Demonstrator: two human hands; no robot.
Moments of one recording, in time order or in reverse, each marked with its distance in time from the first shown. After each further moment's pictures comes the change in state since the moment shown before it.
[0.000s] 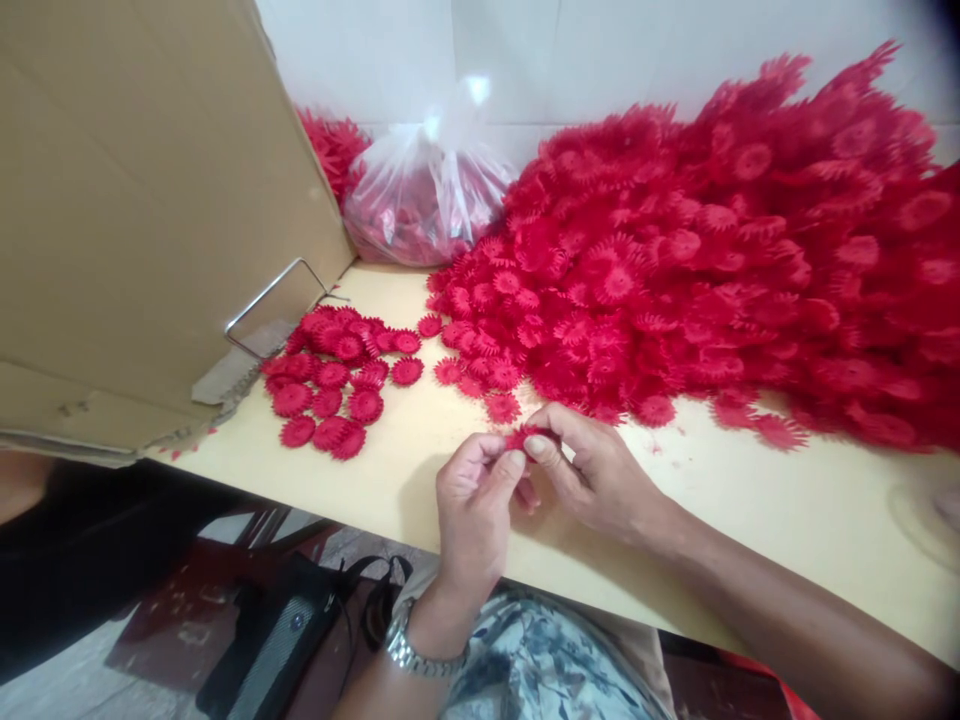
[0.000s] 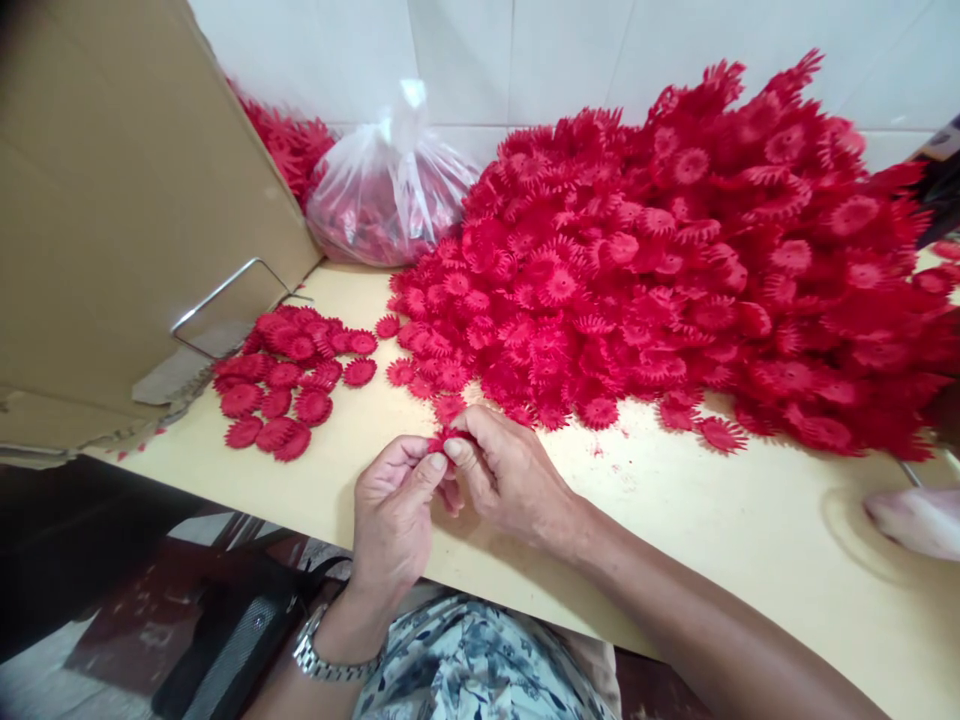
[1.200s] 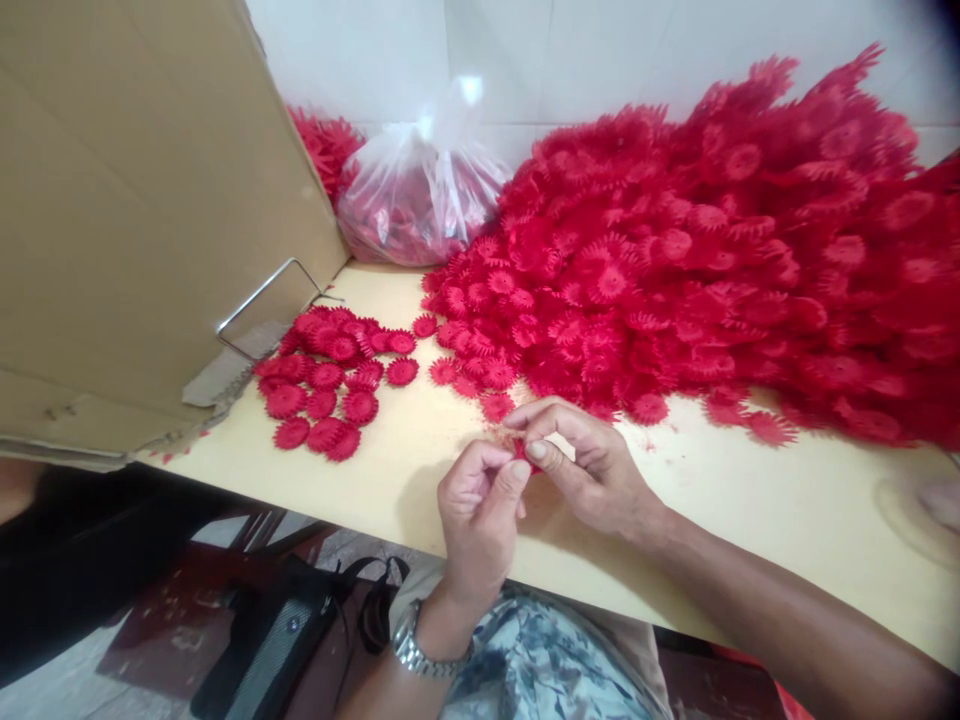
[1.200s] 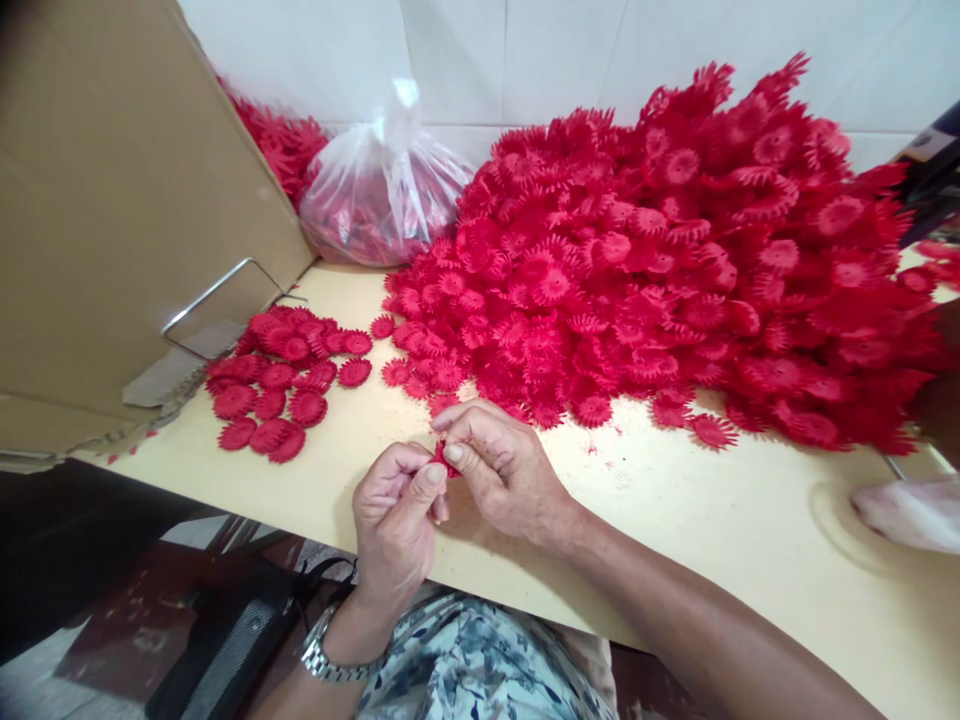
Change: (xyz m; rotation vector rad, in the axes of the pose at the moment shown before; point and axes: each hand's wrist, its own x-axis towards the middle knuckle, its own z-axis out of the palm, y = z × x) left_hand -0.004 -0.012 -0.003 0.080 -0.008 0.165; right_hand -0.001 0.007 0.004 0.247 0.108 -0.131
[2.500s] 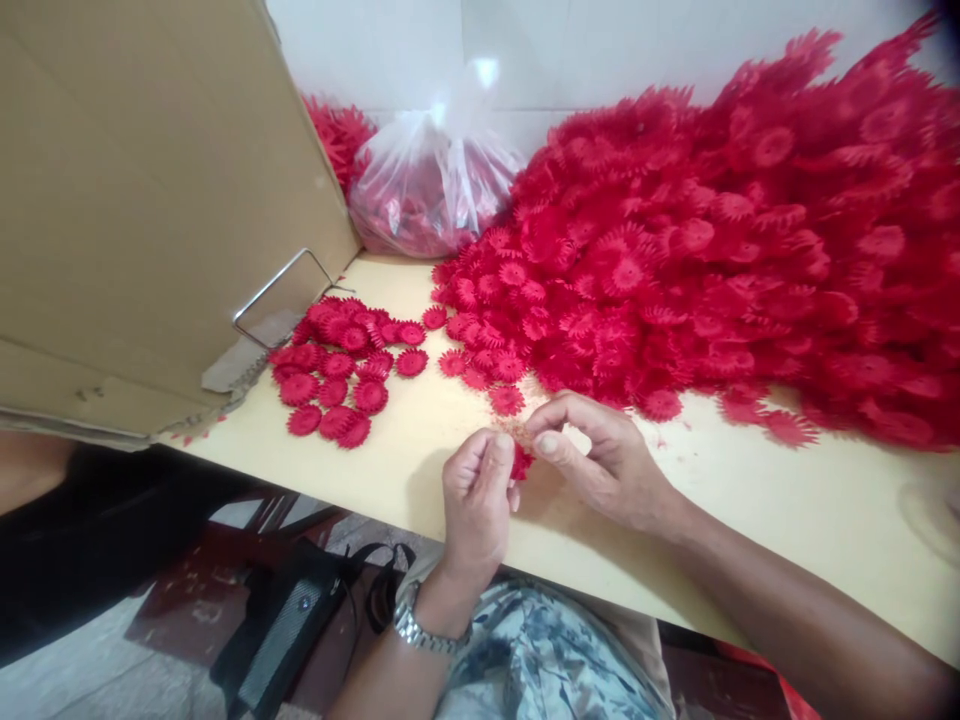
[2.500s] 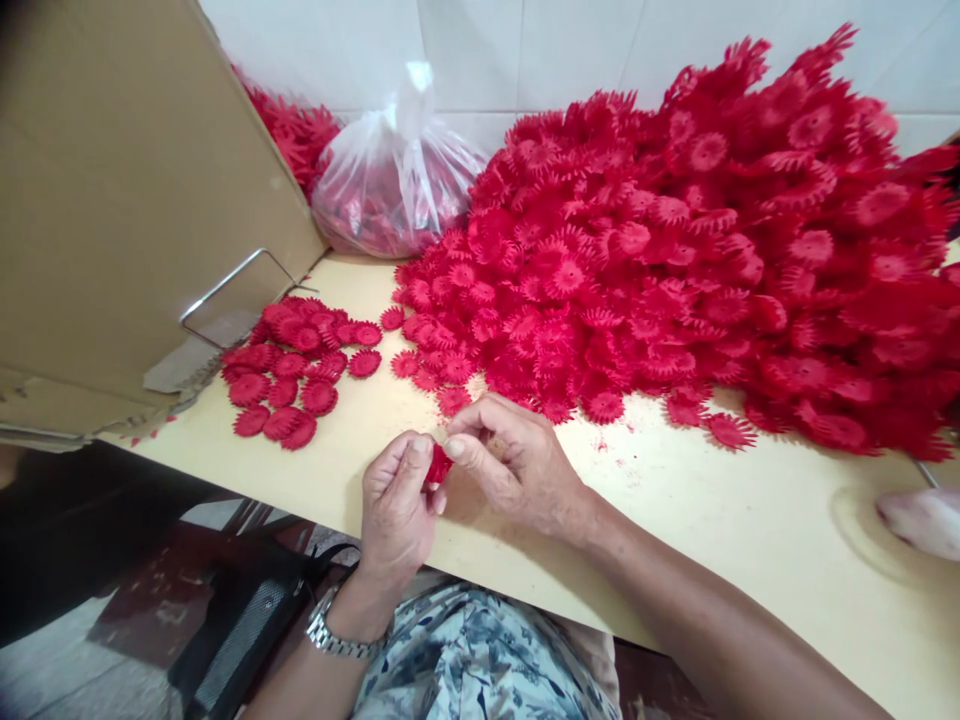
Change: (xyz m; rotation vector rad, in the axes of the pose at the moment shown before) left_hand 0.003 0.005 -0.001 -0.025 0.038 -0.138; right_hand 0.003 -0.006 -0.006 -0.101 -0.039 0.091
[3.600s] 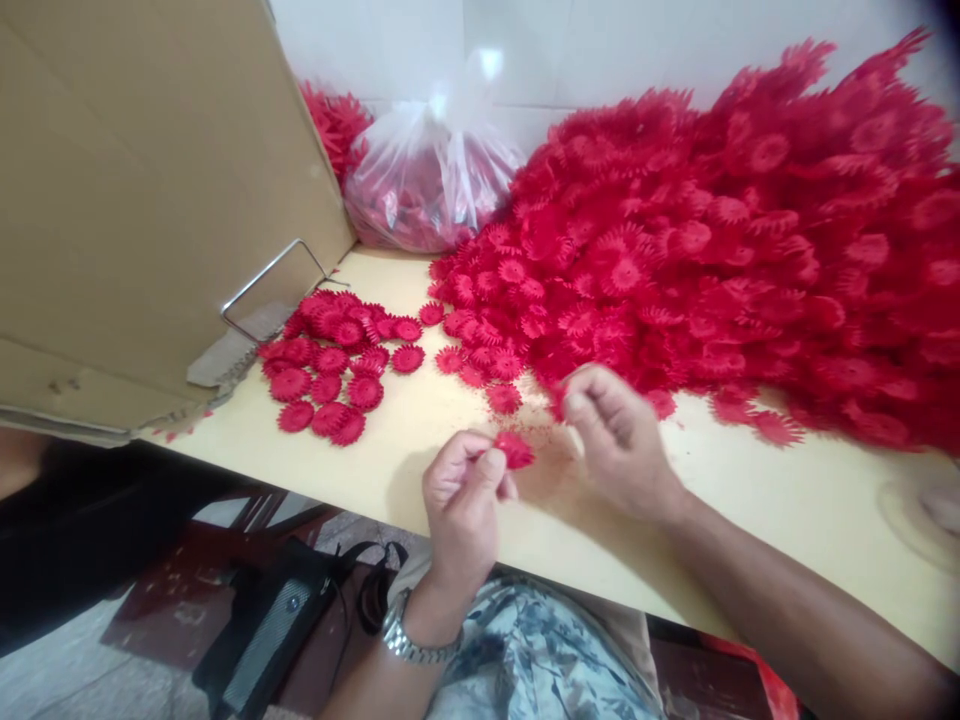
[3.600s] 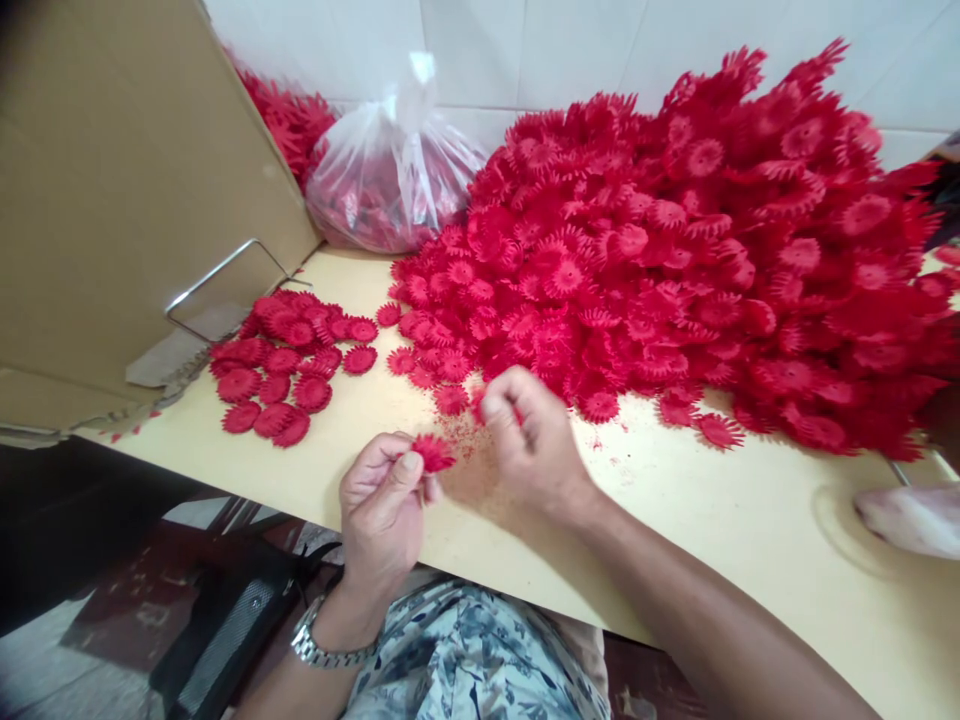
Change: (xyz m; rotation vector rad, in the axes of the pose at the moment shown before) left_hand -0.001 0.002 -0.011 -0.149 0.005 0.134; right_hand 0.006 0.008 -0.007 -0.036 0.258 -0.037
